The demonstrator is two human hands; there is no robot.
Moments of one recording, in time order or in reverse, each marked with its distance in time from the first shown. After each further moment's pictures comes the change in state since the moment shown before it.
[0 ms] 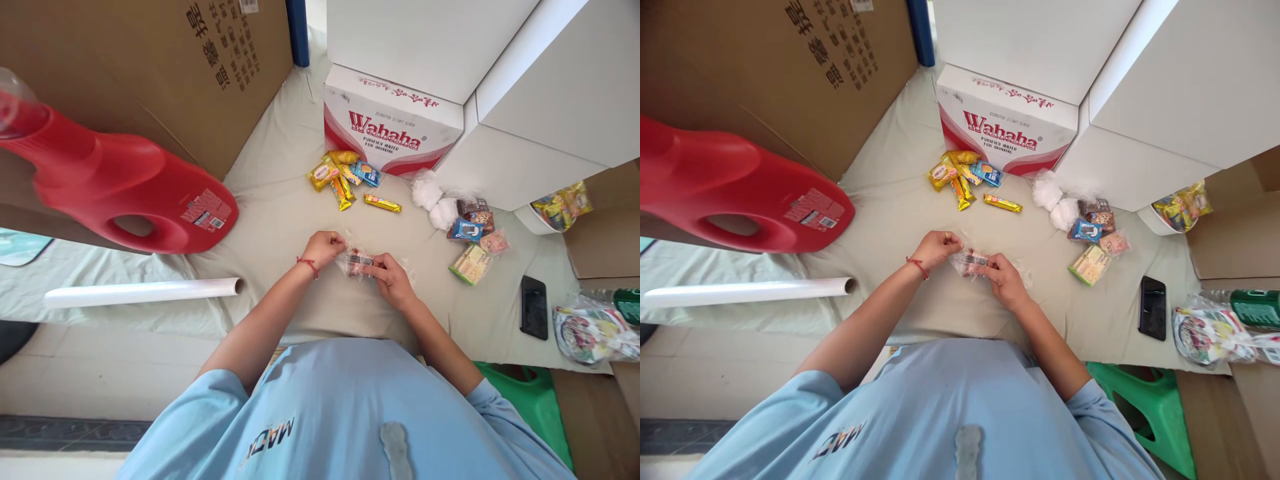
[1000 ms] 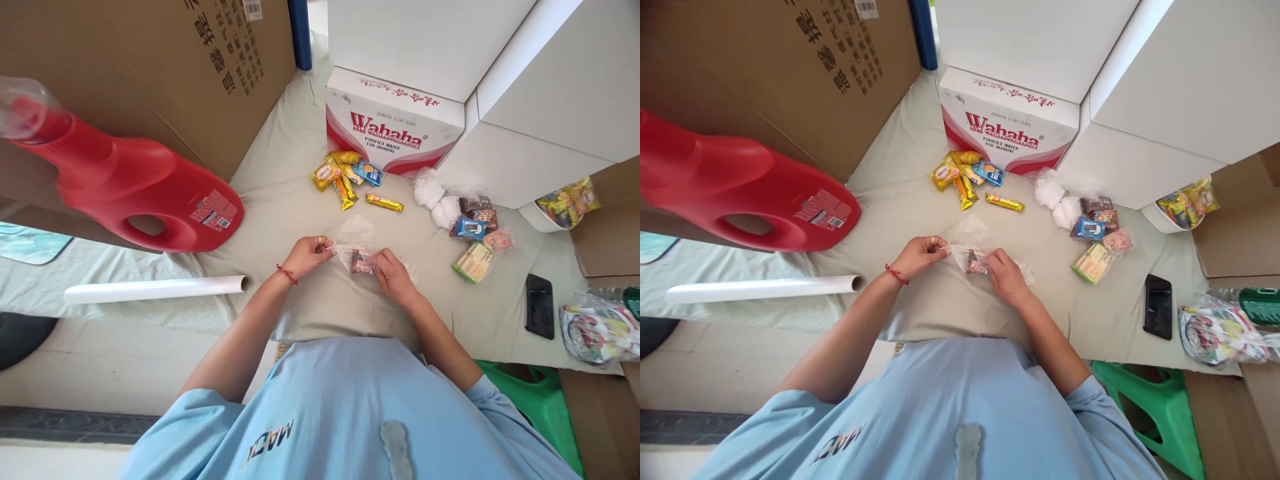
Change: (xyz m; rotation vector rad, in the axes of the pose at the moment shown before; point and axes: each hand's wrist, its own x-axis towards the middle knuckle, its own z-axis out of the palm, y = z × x) left_hand -0.025 -0.018 -0.038 0.048 -0.173 0.129; right_hand 0.008 -0.006 -0.004 -0.203 -0.032 -0.039
